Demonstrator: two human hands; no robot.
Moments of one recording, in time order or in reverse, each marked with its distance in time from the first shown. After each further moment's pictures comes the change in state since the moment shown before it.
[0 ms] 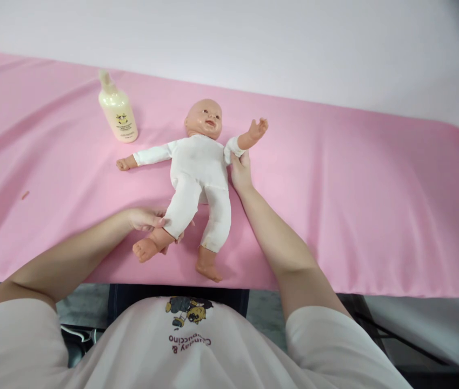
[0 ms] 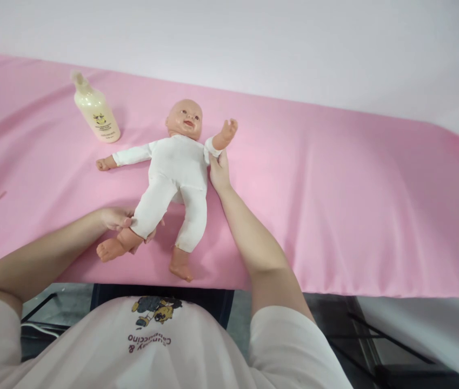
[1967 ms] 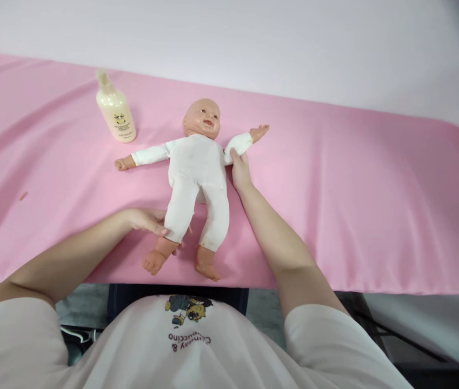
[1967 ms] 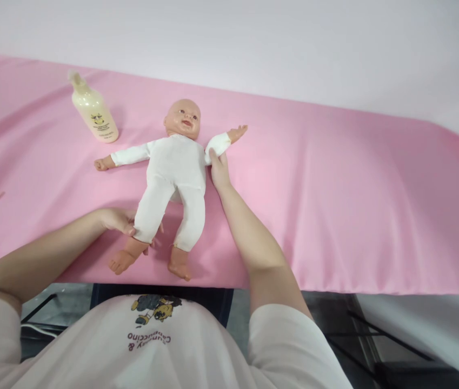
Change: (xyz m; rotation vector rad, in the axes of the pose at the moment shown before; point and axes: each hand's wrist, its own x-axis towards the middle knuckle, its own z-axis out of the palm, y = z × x) left_hand 0.001 0.001 0.000 0.164 -0.012 -0.063; right_hand 0.005 0.008 0.002 0.058 -0.059 -0.022
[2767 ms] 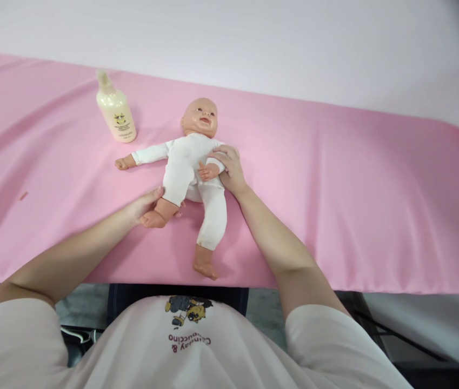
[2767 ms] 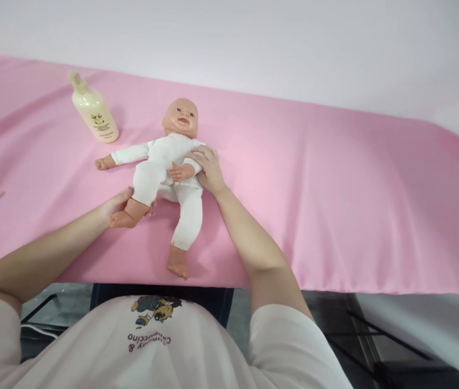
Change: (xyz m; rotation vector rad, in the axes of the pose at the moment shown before) left_hand 0.016 0.009 0.007 -0.303 0.618 0.447; right_hand -0.012 -0.042 0.004 -0.497 -0.260 -0.443
